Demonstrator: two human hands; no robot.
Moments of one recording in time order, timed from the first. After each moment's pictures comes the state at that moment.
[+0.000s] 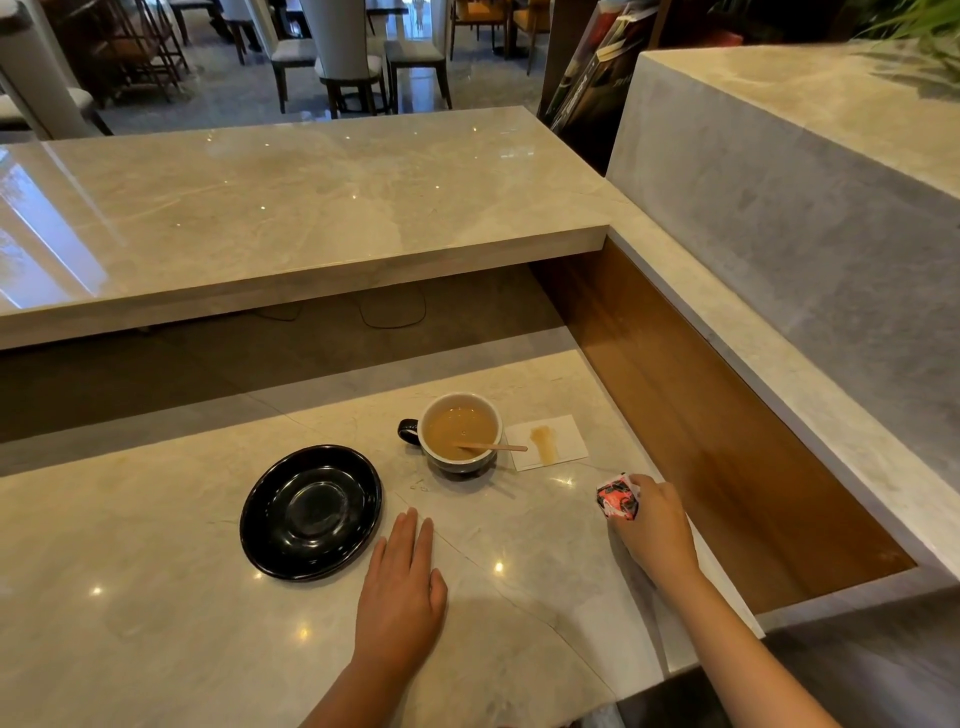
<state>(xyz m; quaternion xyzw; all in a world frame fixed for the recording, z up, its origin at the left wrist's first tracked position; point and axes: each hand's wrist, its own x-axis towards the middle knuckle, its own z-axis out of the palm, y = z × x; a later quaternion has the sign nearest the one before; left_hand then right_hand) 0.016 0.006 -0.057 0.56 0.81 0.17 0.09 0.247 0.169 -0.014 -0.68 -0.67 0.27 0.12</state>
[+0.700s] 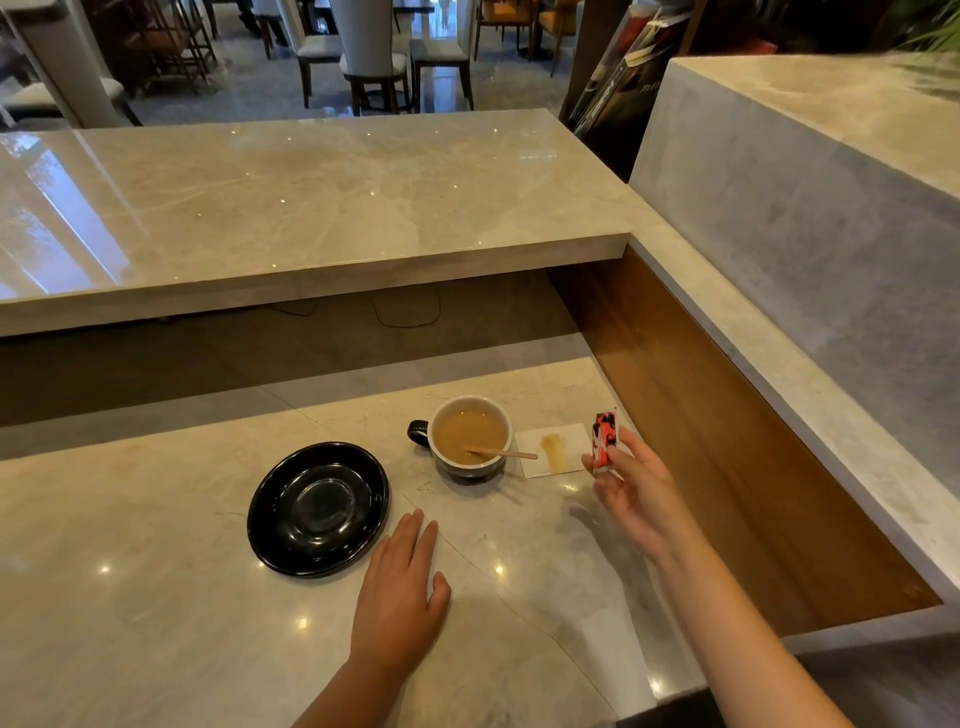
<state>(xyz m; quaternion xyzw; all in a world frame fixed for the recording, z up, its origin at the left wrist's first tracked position) 0.010 0.007 -0.062 0.54 0.81 0.21 0.12 0.211 0.187 0.040 -0.40 -0.20 0.79 0.41</state>
